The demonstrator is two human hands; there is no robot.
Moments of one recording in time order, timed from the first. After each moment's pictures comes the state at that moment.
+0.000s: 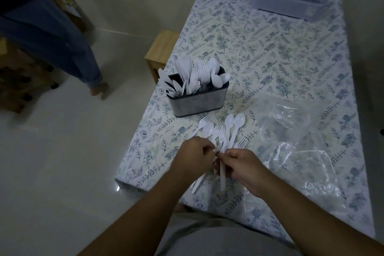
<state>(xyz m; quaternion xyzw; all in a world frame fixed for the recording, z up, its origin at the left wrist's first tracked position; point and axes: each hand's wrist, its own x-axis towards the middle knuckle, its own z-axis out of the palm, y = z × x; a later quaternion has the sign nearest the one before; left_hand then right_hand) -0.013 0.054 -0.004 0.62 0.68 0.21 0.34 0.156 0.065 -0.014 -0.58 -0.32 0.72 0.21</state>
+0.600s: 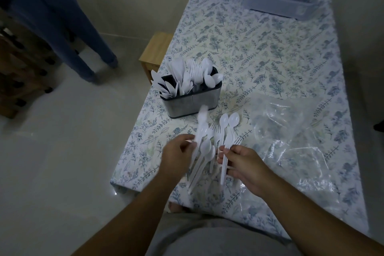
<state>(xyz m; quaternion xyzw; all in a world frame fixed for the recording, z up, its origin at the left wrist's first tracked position) -0.032 0.046 -0.026 0.43 0.72 0.33 0.43 0.166 0.066 -0.011 -0.60 -0.25 0.71 0.26</state>
